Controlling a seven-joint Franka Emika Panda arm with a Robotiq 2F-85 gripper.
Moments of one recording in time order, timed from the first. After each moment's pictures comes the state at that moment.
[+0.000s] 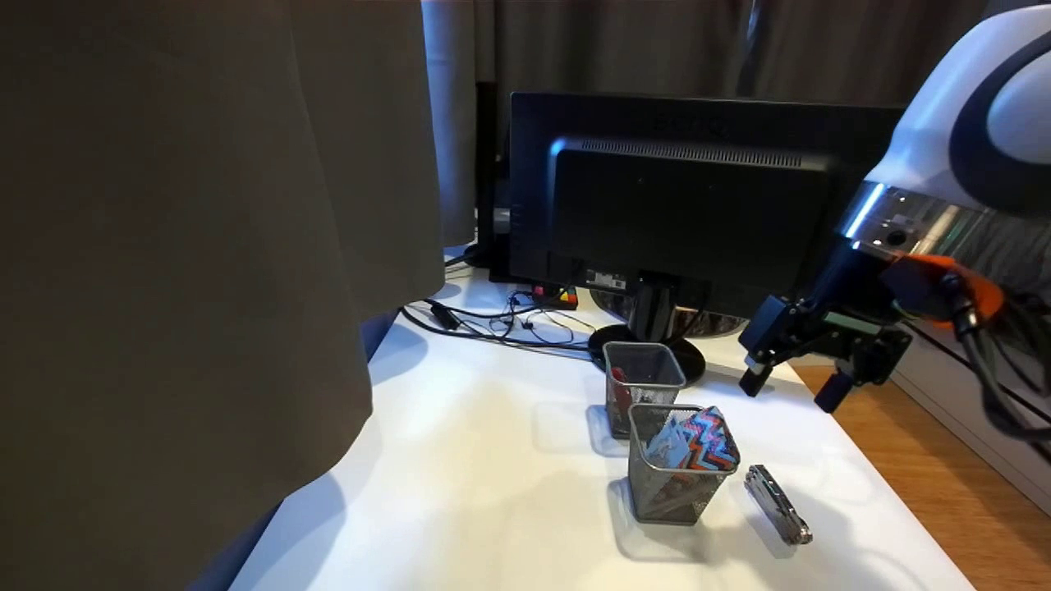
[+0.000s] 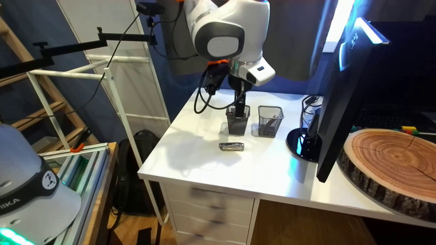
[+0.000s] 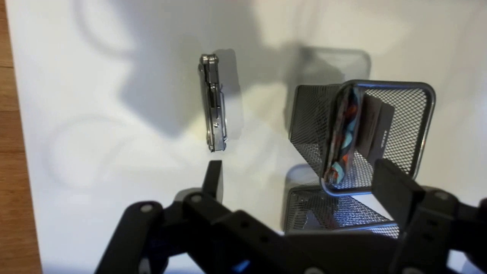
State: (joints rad) arm 0.15 0.30 0.15 -2.25 0.37 2.67 0.33
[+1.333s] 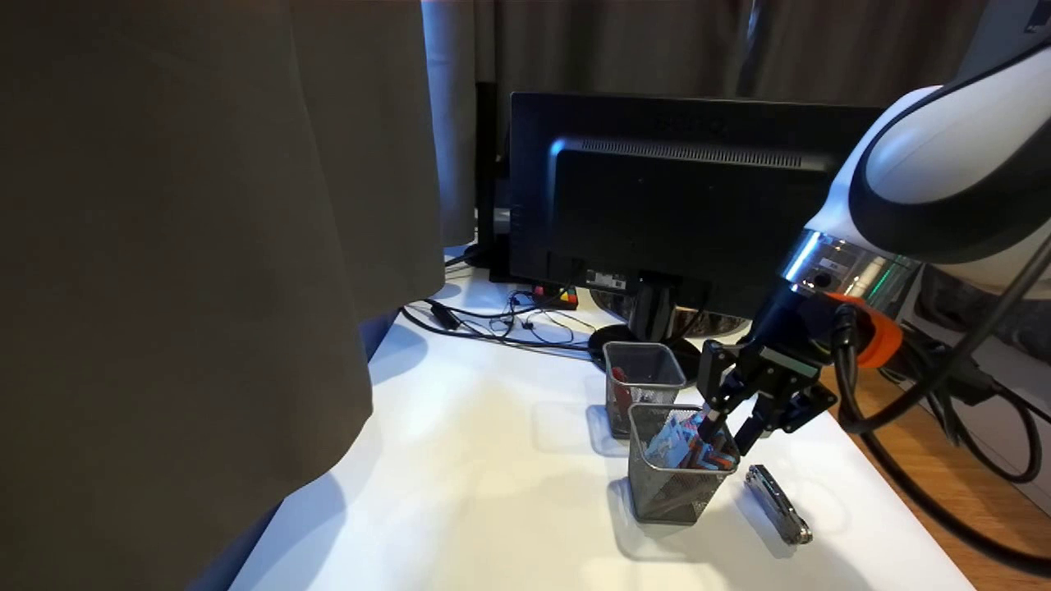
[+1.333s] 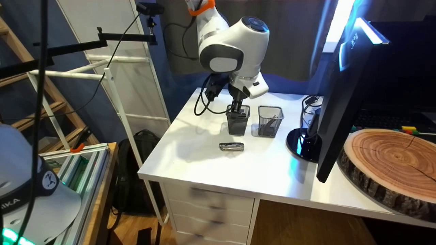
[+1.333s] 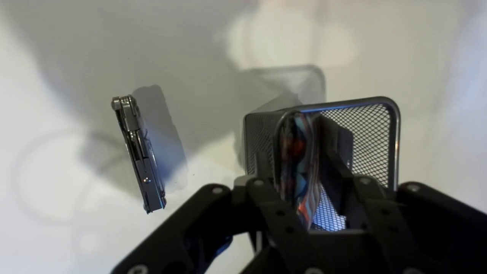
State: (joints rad) arm 0.13 0.46 0.24 -2.13 0.55 2.70 0.32
